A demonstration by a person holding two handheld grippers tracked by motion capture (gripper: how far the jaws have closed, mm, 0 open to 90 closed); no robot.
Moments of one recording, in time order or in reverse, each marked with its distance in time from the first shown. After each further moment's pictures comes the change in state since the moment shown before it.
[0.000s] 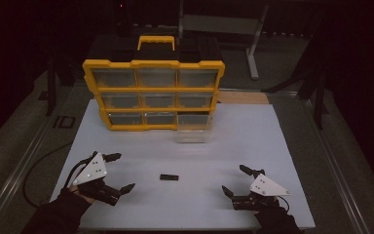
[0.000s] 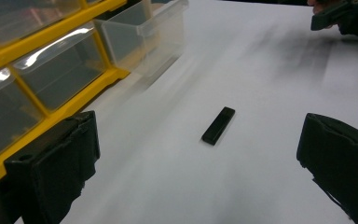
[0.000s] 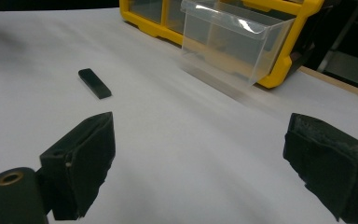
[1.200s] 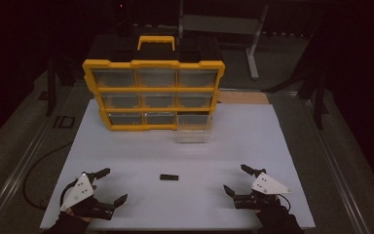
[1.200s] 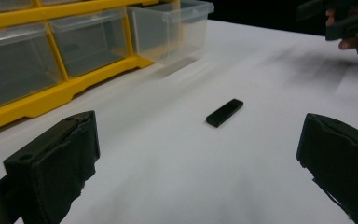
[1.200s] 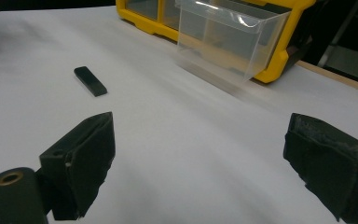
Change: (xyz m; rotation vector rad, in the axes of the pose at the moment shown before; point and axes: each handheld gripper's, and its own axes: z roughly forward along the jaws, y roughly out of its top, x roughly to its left) left arm -0.026 -0.065 -0.016 -0.152 0.113 -0.155; right arm -0.005 -0.003 0.000 0.012 -0.001 0.014
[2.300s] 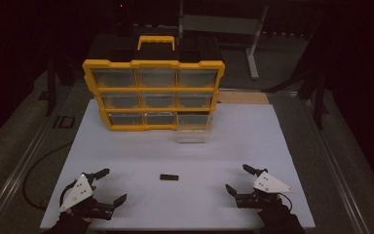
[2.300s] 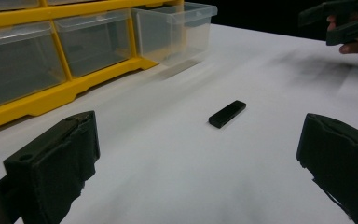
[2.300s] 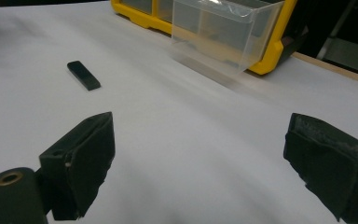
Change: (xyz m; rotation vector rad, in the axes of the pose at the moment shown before) left arm 0.000 -0.008 0.000 -0.018 0.007 -0.012; right arm -0.006 -0.004 -0.001 0.020 -0.003 0.013
